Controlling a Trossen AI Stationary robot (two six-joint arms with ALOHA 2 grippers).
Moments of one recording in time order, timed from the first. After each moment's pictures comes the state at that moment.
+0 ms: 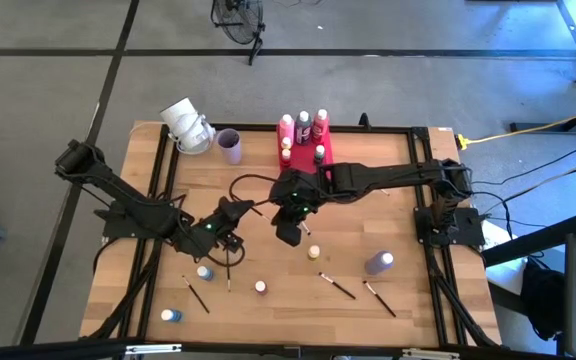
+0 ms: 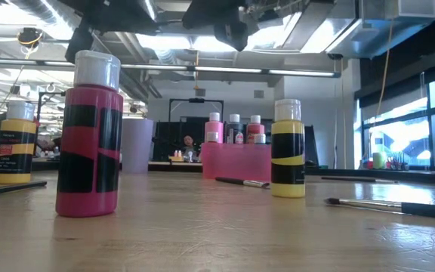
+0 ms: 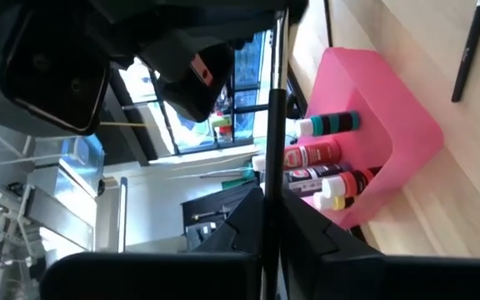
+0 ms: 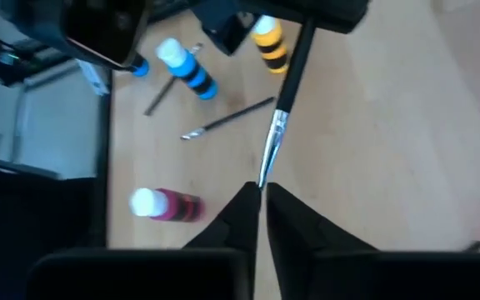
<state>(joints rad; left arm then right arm) -0.52 1.24 0.69 0.13 -1.19 1.22 0.08 1.89 1.75 -0.70 -0.16 0.38</state>
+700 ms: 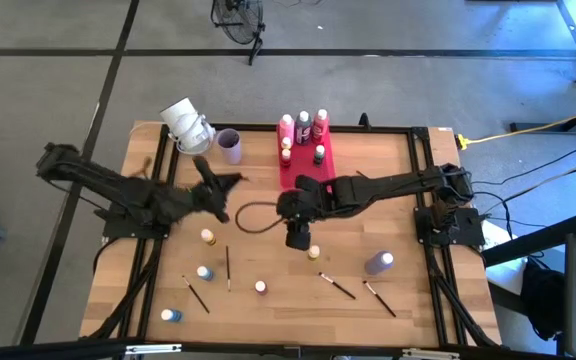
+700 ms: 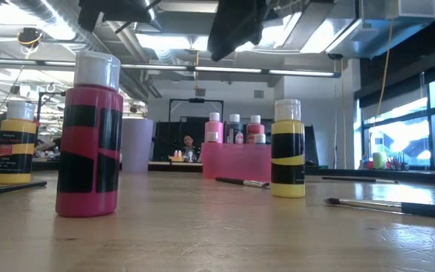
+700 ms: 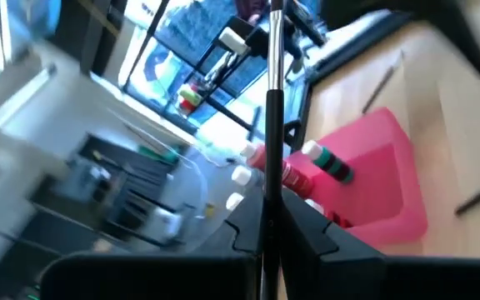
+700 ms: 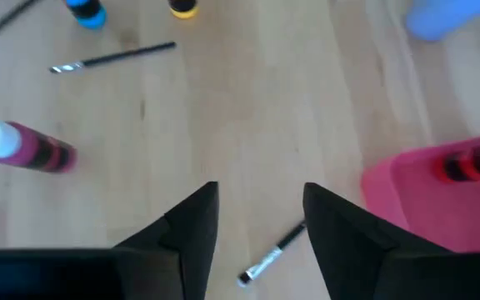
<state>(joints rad) -0.30 0.90 0.69 -0.05 -0.95 0.63 0.18 1.89 1.75 -0.88 0.21 0.22</state>
